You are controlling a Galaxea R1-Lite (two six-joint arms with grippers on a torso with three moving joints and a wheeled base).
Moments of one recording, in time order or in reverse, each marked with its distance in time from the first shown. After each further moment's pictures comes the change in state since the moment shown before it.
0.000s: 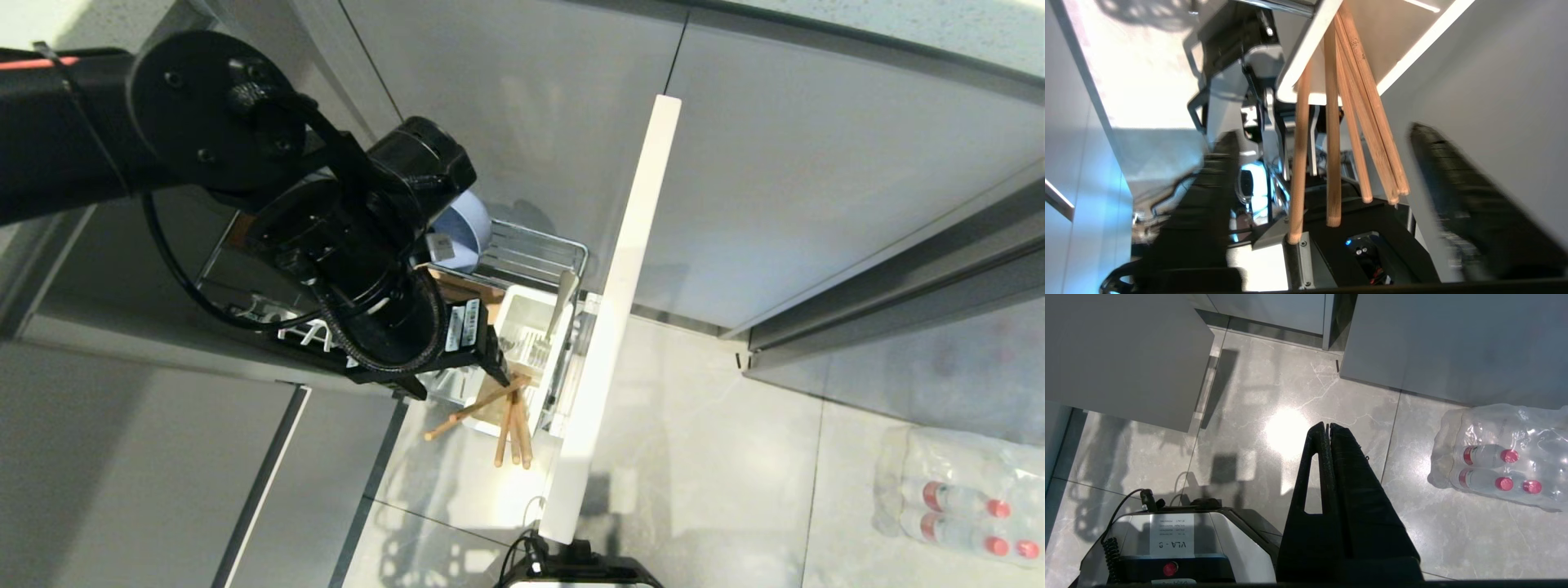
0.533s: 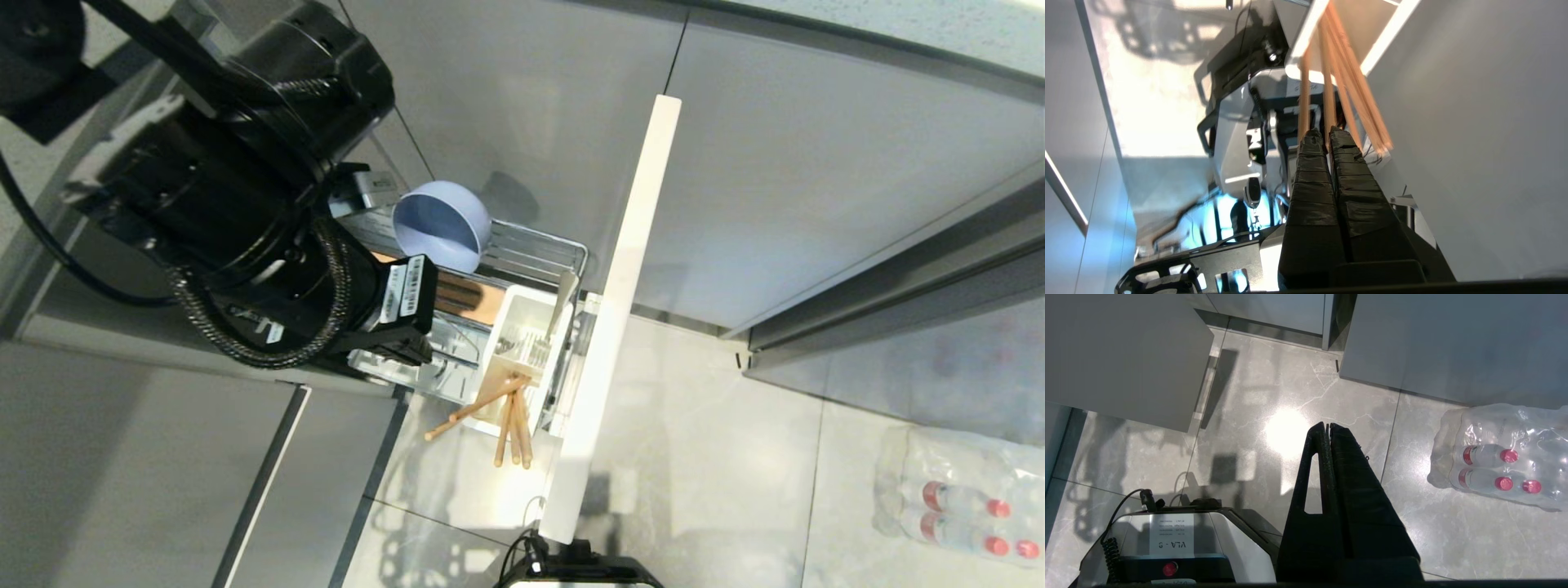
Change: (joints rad) left arm -0.048 -0.163 0.001 0.030 0.087 -0.009; right arm 0.000 0.000 0.000 0.000 0.000 0.000
